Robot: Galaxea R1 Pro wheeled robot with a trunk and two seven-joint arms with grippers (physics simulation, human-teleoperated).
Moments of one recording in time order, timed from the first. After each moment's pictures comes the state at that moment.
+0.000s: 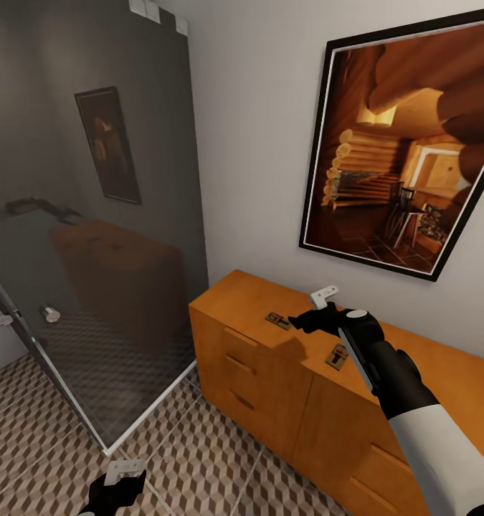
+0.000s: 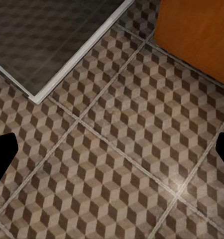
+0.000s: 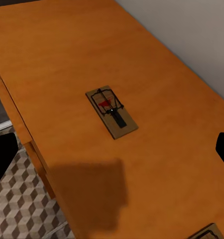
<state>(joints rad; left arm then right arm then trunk) -0.55 0.10 -0.14 0.08 0.19 -0.41 -0.02 -0.76 -0.13 0.22 -1.21 0.09 0.72 0.32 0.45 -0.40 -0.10</state>
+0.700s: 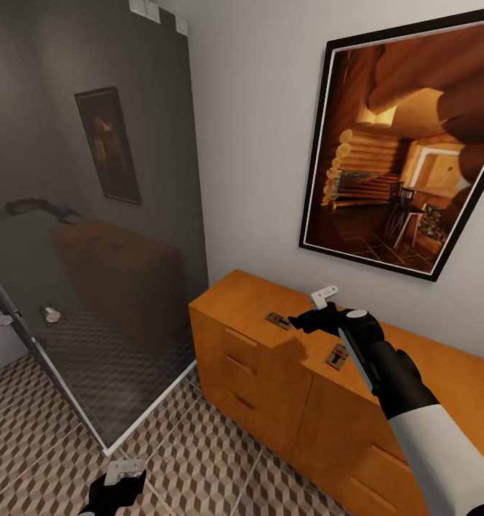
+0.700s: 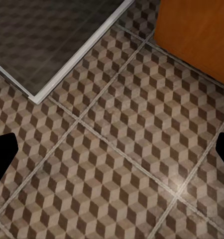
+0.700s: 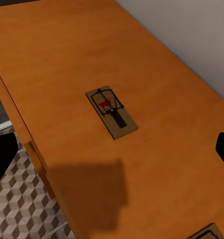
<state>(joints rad) -0.55 0.10 -0.14 0.08 0.19 -0.41 -0.02 -0.76 -0.13 0.22 -1.21 0.09 0.72 0.32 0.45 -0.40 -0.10</state>
